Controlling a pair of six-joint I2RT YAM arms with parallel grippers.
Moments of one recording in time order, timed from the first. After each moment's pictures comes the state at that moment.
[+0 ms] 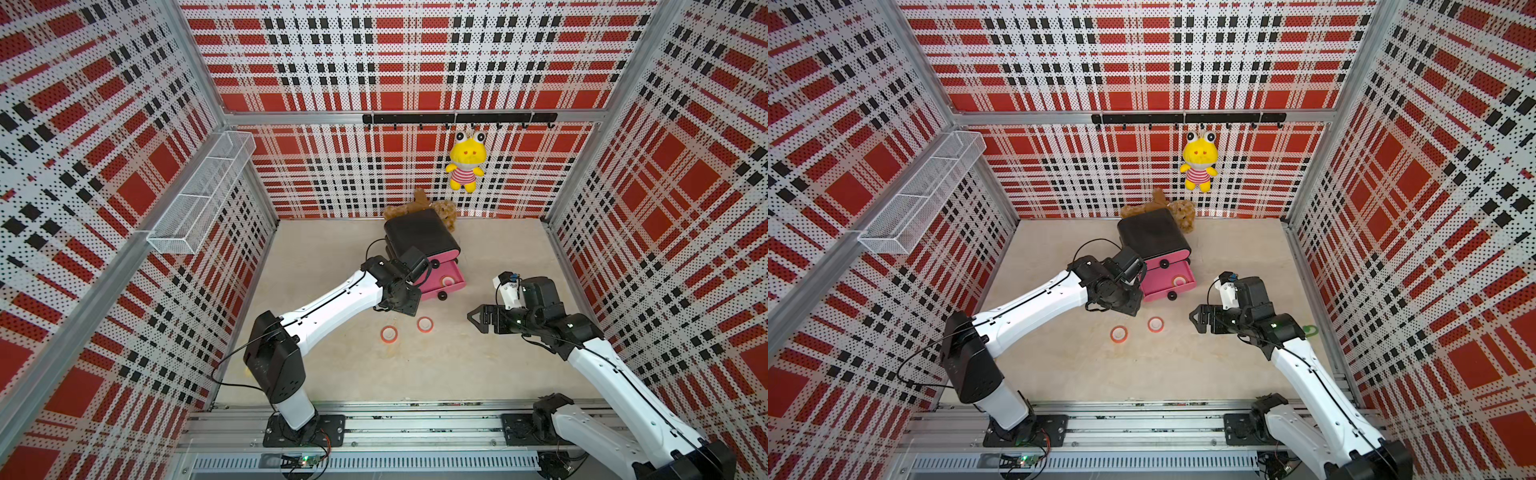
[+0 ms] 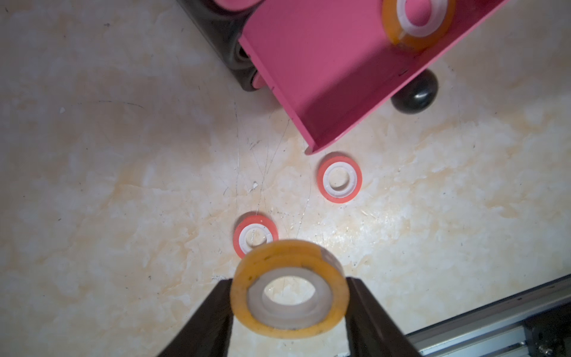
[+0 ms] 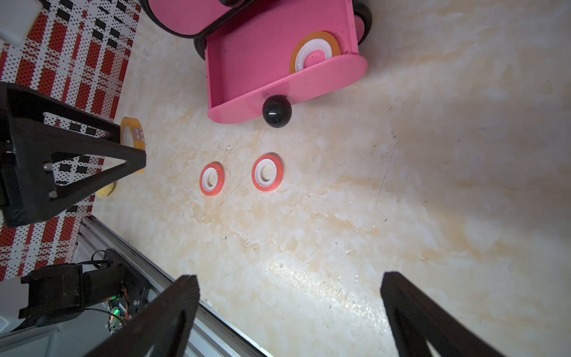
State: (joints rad) left arm -0.79 1.70 1.54 -1.07 -0.12 -0.44; right arm 0.30 0.92 0.78 -0.68 -0.36 0.34
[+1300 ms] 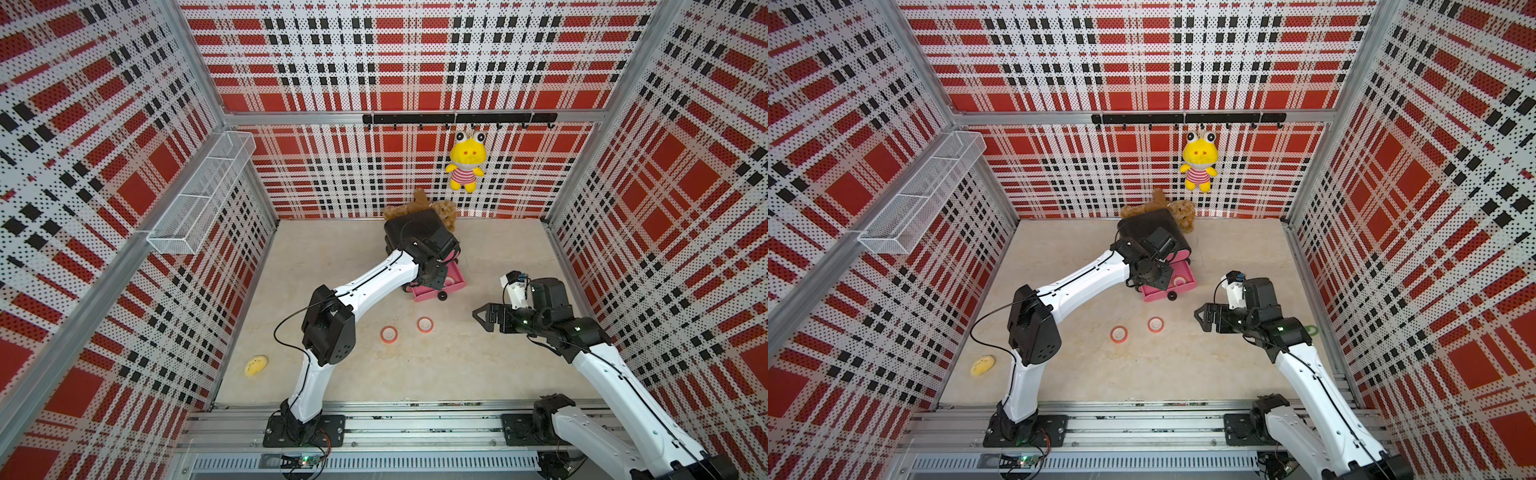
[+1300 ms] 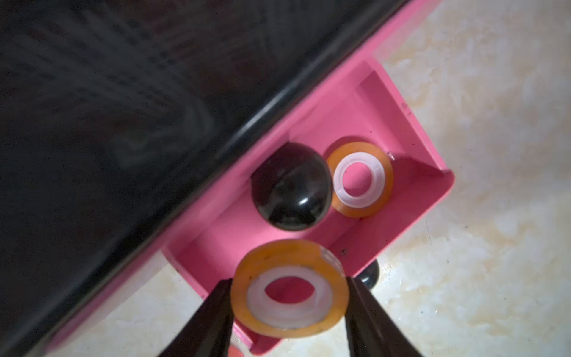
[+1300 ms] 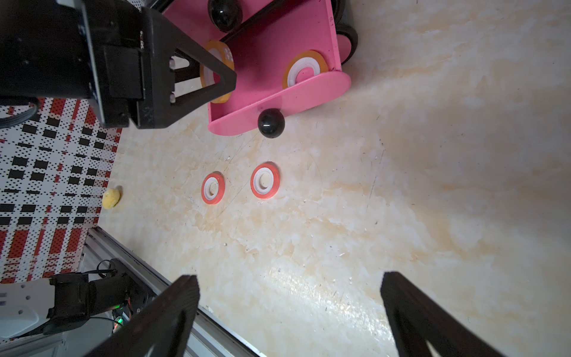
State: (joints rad) left arm -0.79 2.10 1.97 -1.01 -0.17 -0.38; right arm 0.24 0.89 0.77 -0.68 -0.40 0.32
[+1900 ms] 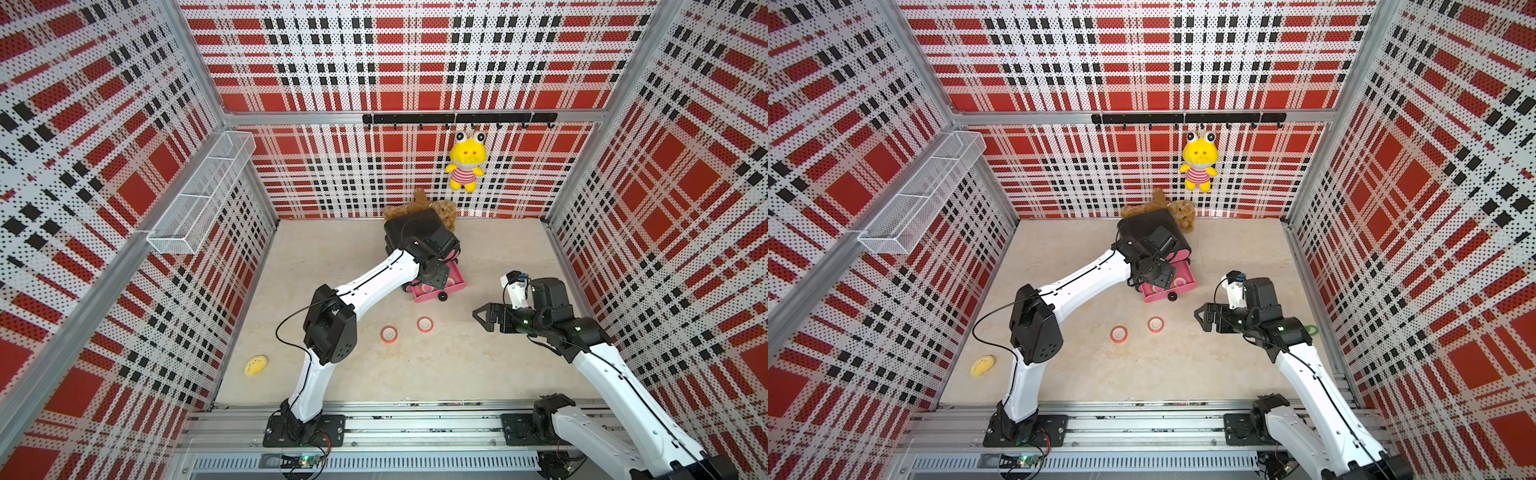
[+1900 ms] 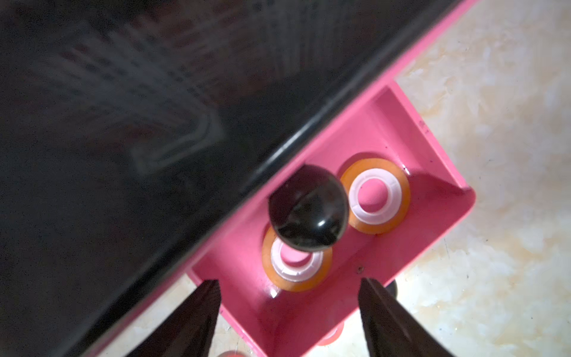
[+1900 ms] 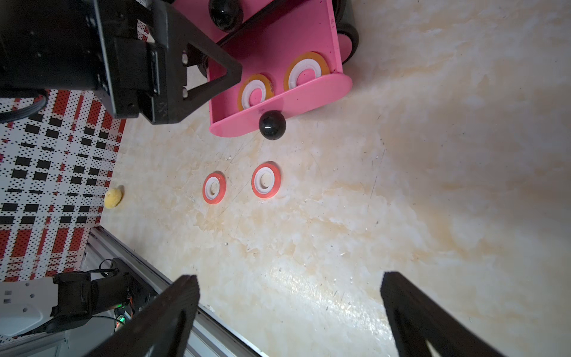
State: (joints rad) left arm -0.79 2.11 1.99 -1.00 -0.22 -0.36; right arm 0.24 0.89 0.77 -0.69 -0.40 0.32
